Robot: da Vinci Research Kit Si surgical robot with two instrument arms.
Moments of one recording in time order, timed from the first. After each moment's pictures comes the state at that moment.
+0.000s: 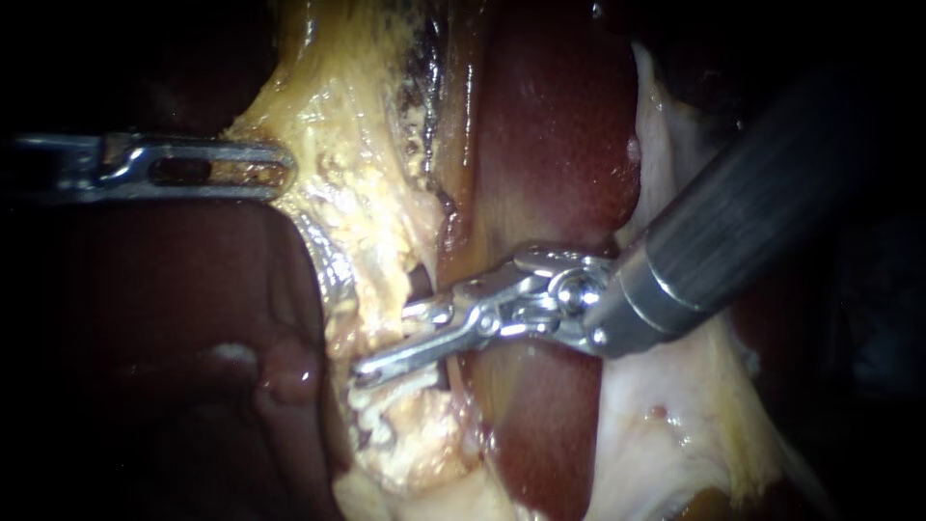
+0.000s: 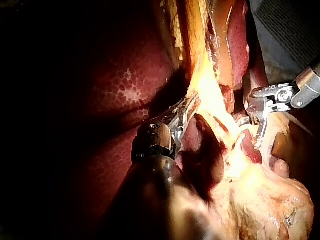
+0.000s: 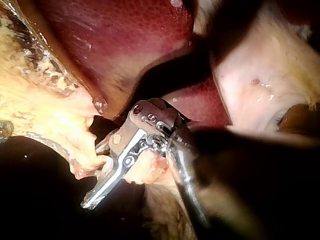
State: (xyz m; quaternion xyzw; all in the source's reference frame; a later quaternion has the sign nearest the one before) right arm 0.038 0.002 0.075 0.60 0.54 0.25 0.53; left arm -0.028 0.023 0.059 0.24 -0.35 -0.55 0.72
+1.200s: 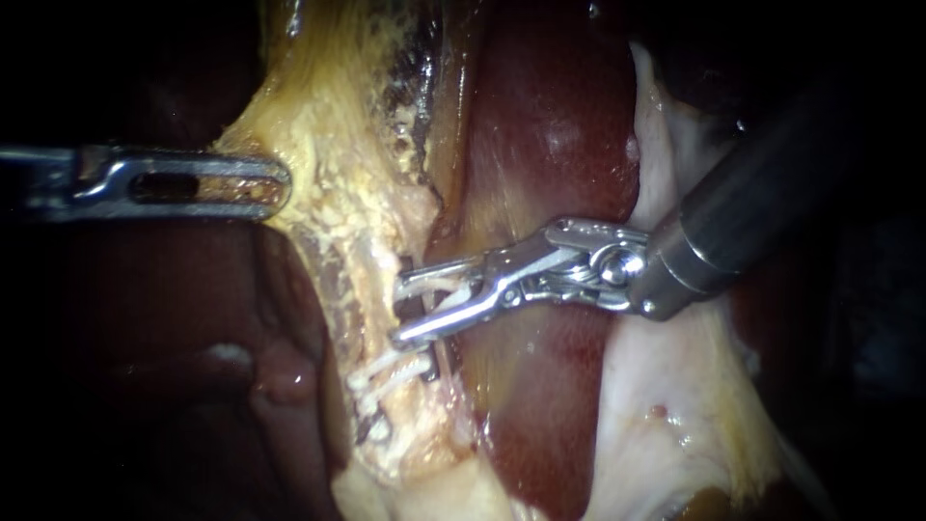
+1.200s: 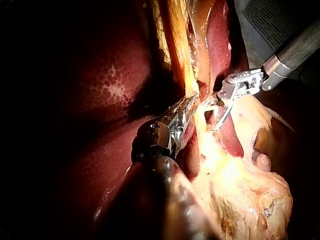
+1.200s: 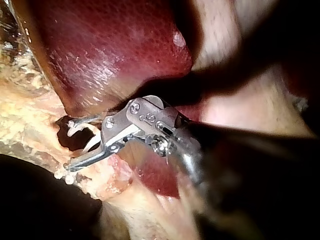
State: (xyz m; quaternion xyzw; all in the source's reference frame) right arm 0.034 0.004 0.079 0.46 0.53 0.22 0.67; left arm -0.029 0.021 0.054 0.25 -0.35 -0.55 0.71
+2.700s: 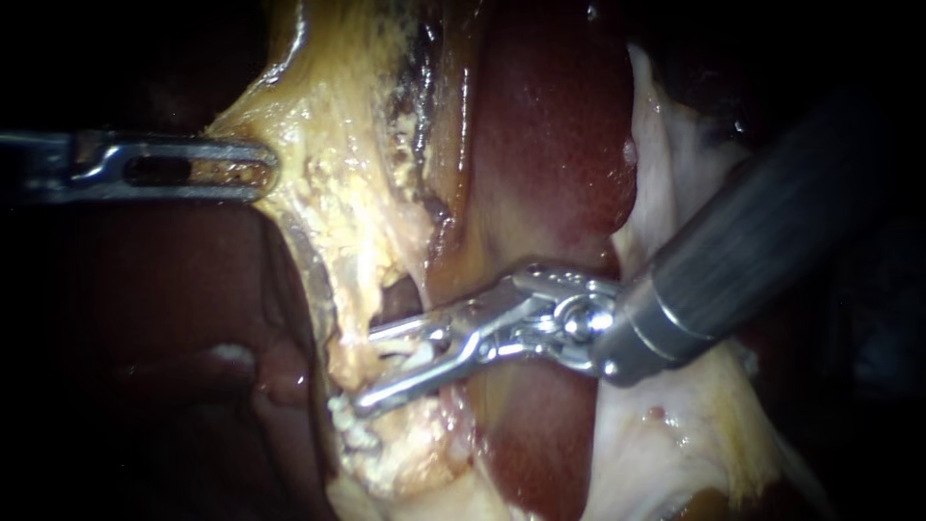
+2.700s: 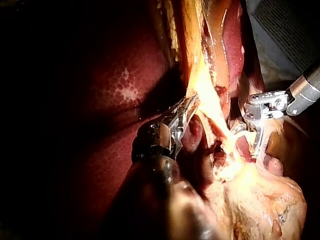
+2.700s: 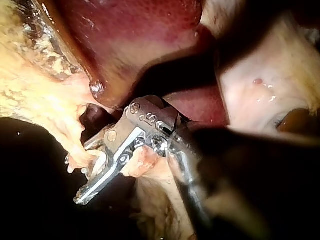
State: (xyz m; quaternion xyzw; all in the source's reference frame) right arm 0.039 0.000 0.074 0.61 0.56 0.19 0.53; left arm -0.027 0.023 0.057 0.25 -0.36 -0.55 0.71
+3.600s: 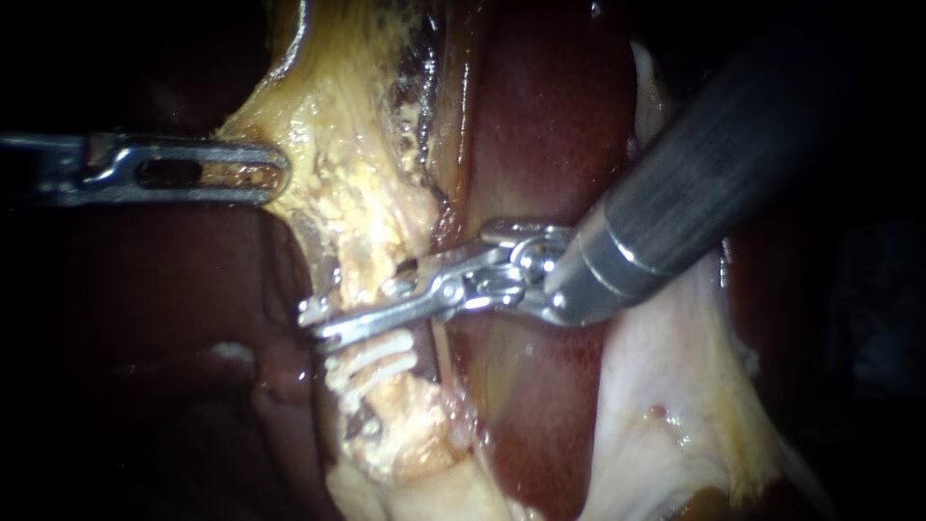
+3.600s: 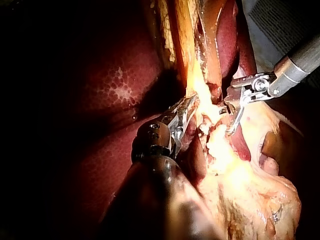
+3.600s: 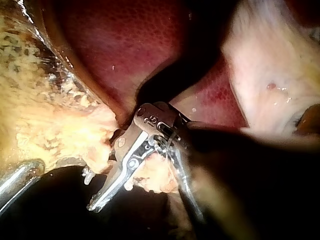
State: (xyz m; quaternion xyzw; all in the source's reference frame) right arm 0.039 0.007 0.075 0.60 0.52 0.33 0.51; left arm -0.028 0.022 0.056 0.25 -0.35 -0.55 0.71
